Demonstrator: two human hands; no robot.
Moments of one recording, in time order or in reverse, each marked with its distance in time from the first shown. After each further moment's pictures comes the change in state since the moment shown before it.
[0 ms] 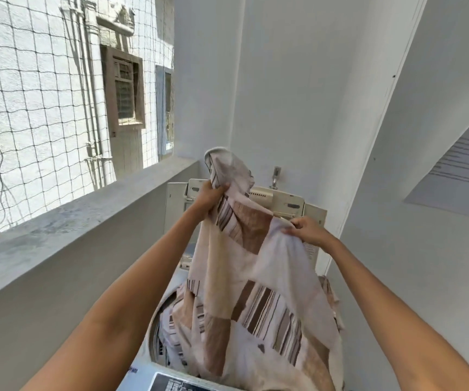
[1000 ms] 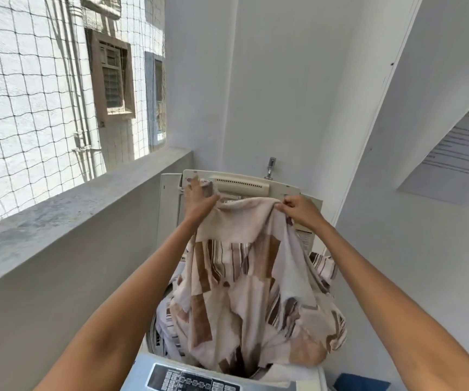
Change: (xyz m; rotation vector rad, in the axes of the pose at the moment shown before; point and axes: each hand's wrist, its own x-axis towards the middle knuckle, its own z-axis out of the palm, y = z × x) left_hand -0.022 -0.033 -0.003 0.322 0.187 0.039; right_hand 0.015 -0.021 0.002 -0.213 0.215 -0.052
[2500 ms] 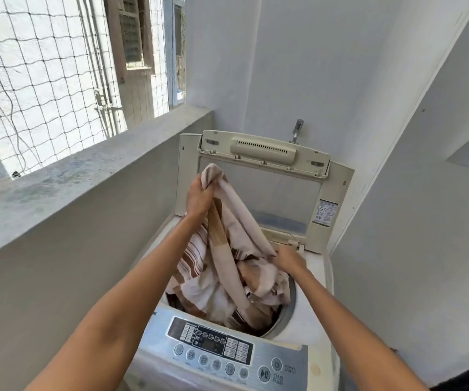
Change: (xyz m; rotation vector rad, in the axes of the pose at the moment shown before) left_hand -0.026 -0.084 -0.002 -0.152 0.123 -0.082; right_hand -0.089 0.035 0.172 -0.171 -0.467 0.378
